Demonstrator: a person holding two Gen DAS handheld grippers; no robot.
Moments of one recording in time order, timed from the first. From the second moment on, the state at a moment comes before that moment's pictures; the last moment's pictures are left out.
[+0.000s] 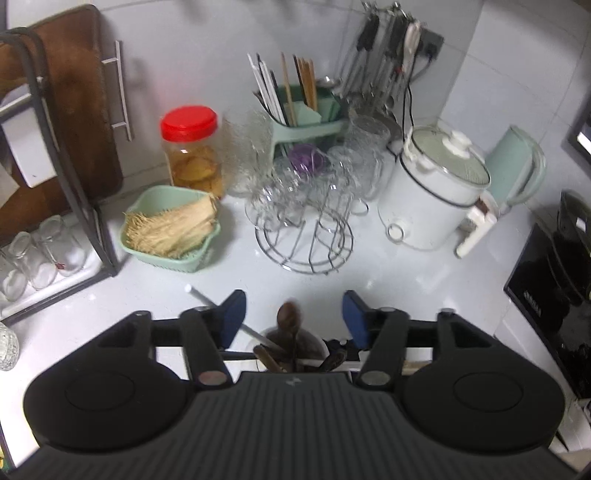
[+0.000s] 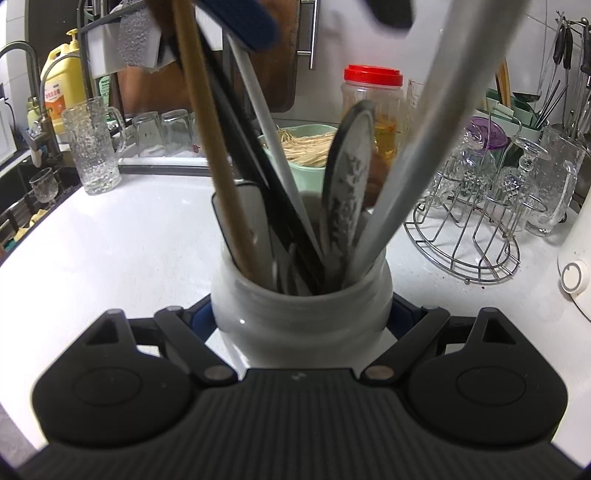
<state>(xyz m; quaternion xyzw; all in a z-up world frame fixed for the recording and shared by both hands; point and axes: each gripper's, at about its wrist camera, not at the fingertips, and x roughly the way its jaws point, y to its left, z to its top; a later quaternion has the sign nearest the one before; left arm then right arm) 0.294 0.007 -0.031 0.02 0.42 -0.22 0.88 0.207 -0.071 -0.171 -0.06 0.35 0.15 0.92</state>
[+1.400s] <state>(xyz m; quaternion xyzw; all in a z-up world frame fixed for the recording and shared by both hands) 0.123 0.164 0.068 -0.04 0.30 -0.08 0.95 0.080 -0.059 -0.028 0.01 0.31 0.08 0.95</state>
